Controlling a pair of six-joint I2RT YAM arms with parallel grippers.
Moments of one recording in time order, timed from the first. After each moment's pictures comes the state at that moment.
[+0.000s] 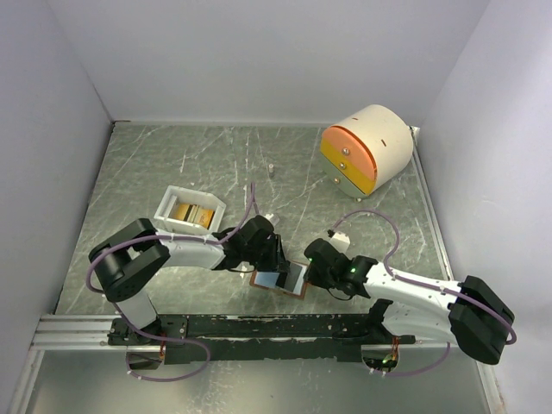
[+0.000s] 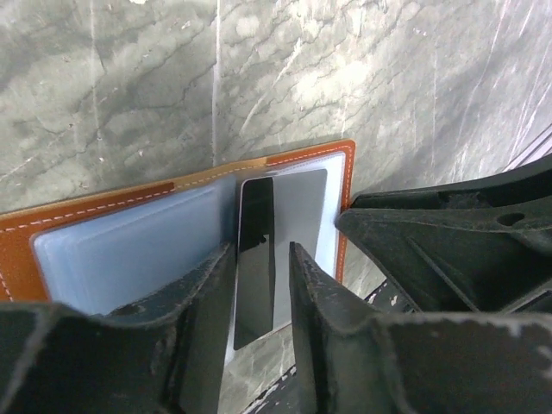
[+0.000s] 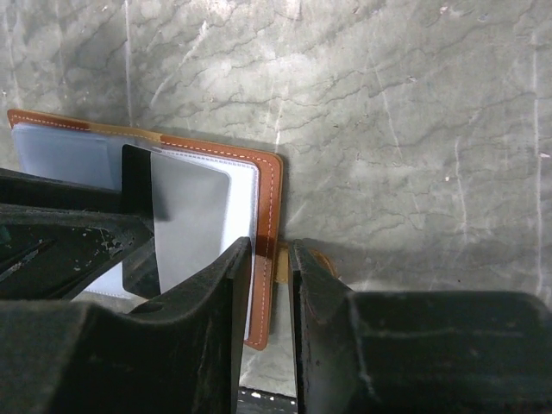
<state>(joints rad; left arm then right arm) -0.98 1.70 0.76 0.15 0.17 -0.93 0.92 1.06 0.41 -0.39 0.27 1.12</state>
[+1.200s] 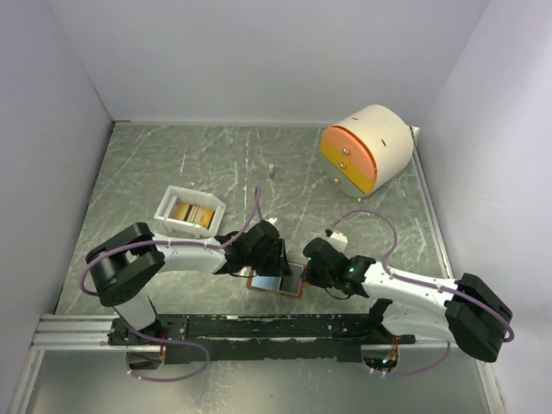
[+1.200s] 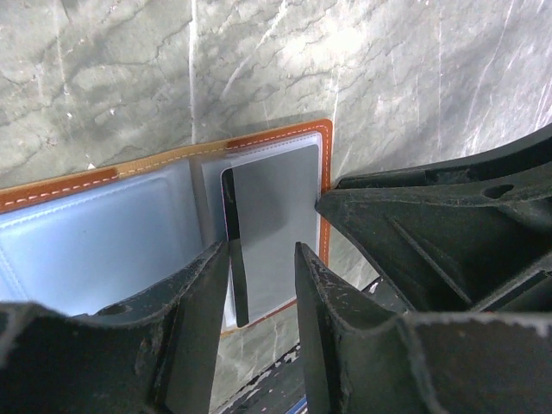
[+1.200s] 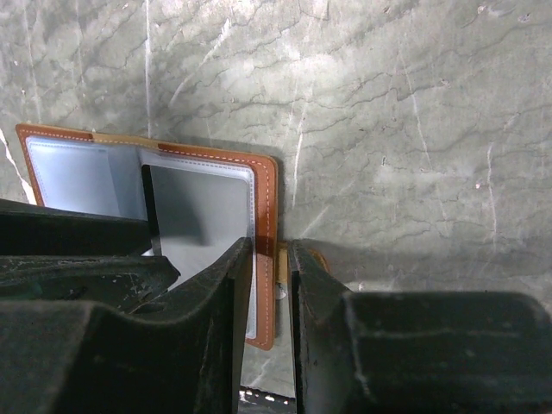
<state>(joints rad) -1.05 1.66 0.79 0.05 0.09 -0.95 0.92 1.09 0.41 -0.33 0.24 1.12</state>
